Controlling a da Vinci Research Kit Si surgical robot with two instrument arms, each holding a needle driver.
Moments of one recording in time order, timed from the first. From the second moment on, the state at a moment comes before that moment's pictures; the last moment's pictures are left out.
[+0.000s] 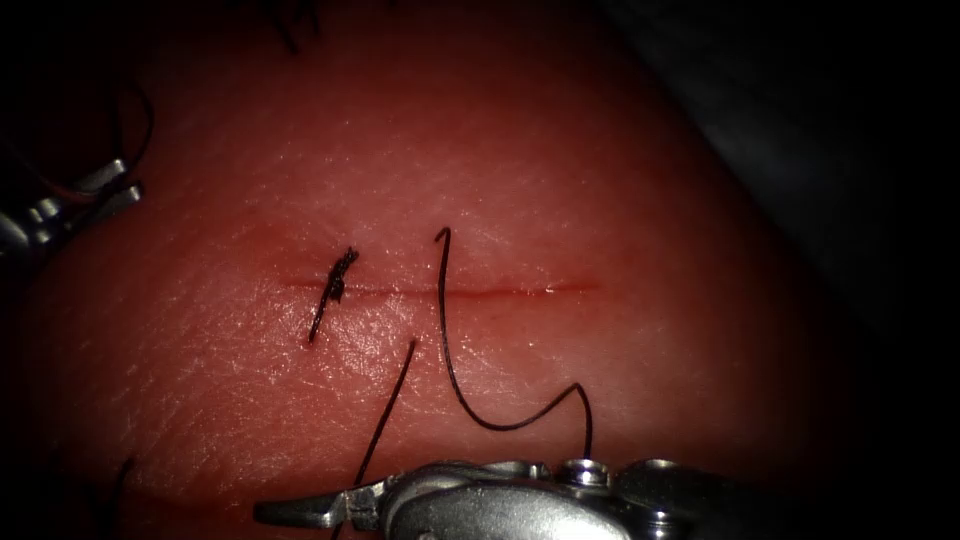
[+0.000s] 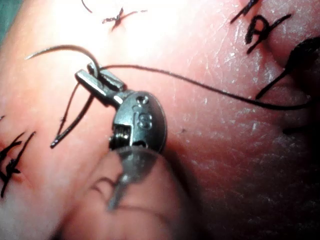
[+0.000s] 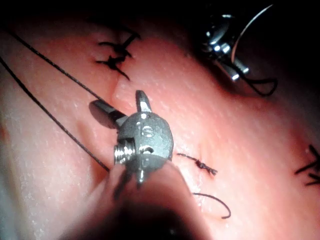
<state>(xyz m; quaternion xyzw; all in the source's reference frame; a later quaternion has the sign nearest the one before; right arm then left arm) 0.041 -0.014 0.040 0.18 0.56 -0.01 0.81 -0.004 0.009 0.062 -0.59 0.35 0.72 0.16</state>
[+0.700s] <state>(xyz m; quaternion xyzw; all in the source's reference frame) 0.038 -0.008 0.046 0.15 0.54 -0.04 0.82 -0.004 0.008 0.062 -0.59 0.35 0.71 0.15</state>
